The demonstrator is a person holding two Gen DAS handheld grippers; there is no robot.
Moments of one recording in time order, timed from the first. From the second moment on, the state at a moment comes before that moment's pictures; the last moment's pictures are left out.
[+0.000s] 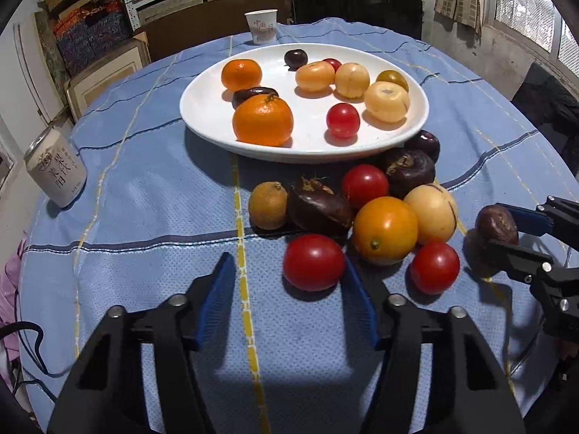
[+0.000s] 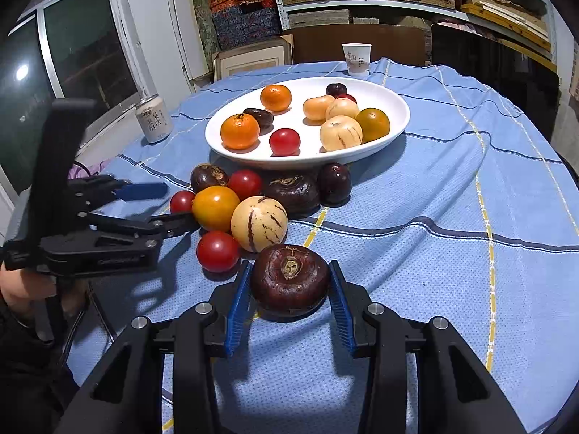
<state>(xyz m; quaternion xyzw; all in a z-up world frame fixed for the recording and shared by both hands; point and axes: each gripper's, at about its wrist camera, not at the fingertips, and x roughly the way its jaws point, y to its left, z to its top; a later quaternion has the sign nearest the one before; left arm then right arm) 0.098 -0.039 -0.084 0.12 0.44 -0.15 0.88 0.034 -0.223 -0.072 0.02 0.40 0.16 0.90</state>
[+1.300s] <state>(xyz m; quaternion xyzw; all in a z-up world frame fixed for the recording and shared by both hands) 0.066 -0.028 -0.071 0.09 0.39 -0.16 0.90 0.031 -0.225 -0.069 0.02 0.39 0.16 0.91</state>
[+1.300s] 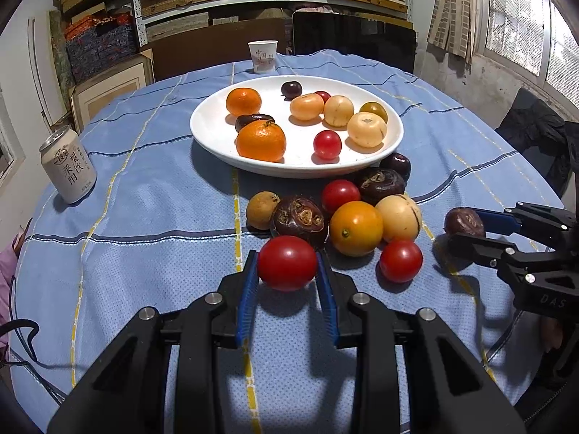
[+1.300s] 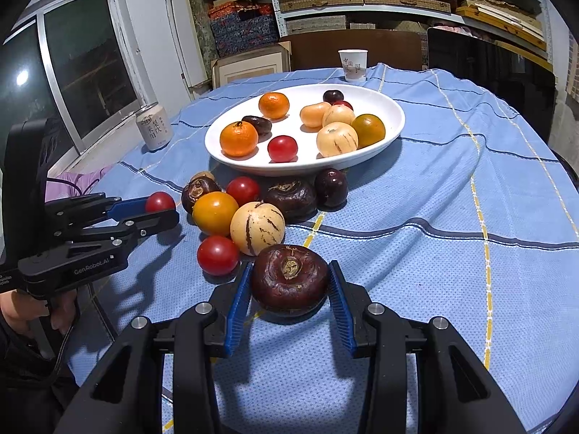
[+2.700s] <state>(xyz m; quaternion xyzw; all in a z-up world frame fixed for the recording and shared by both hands) 0.204 -0.050 -0.015 0.06 0.38 -0.16 0.91 0.168 -0.233 0.000 -0.01 0.37 0.12 0.92</state>
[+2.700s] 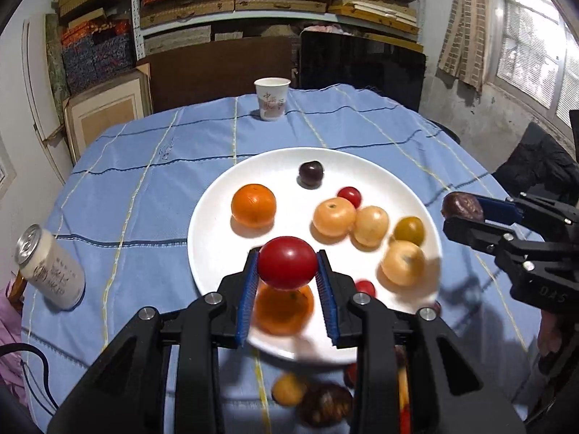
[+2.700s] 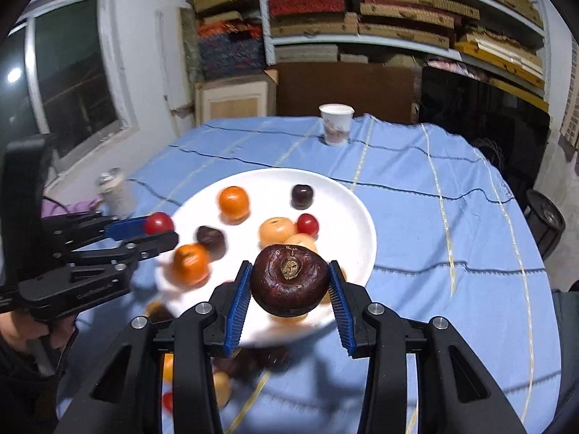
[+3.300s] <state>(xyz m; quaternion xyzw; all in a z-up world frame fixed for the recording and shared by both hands) 0.171 -0.027 -0.014 0.05 0.35 -0.15 0.92 0.144 -0.241 -0.006 0.01 0.33 0.13 0.93</state>
